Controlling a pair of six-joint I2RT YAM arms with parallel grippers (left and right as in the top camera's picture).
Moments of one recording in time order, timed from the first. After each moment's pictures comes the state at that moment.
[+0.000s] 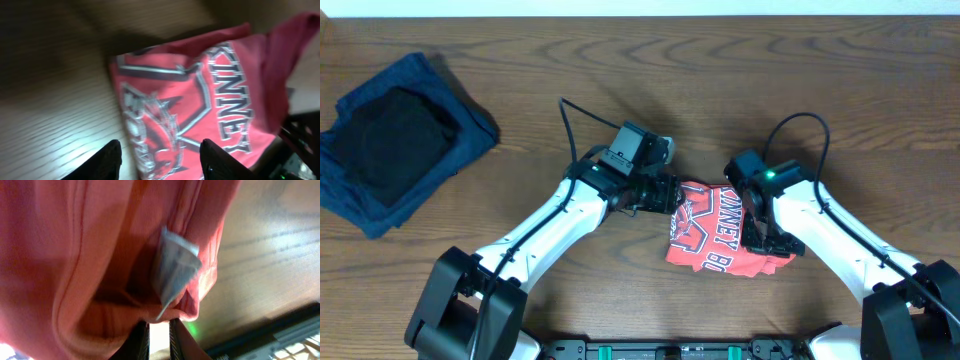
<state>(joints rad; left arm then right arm) -0.58 1.62 1.02 -0.46 0.44 -0.43 0.43 1.55 0.95 -1.17 0.19 0.71</state>
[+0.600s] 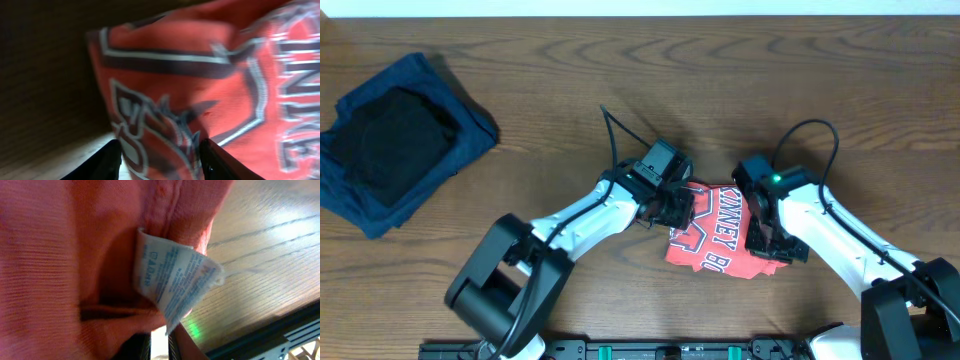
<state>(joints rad) -0.68 1.81 1.02 -0.41 0.33 -0.43 0.40 1.55 0.87 -1.12 0.17 0.72</state>
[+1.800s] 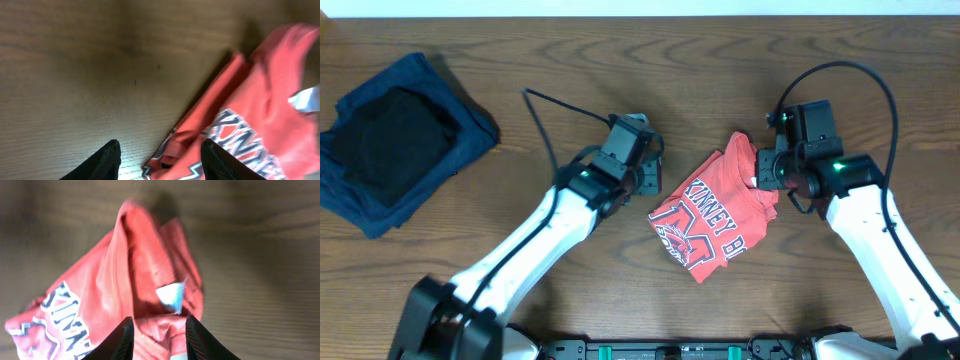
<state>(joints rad) -0.58 1.56 1.04 -0.48 0.04 -0.54 0.23 1.40 1.04 -0.75 -0.01 0.17</state>
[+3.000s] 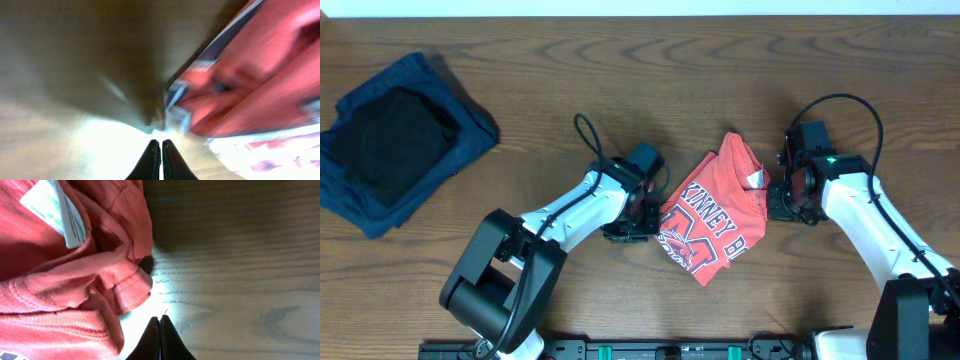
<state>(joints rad) -0.61 1.80 1.03 -0.80 0.28 -0.58 0.13 1.53 0.93 -0.86 0.03 0.22</state>
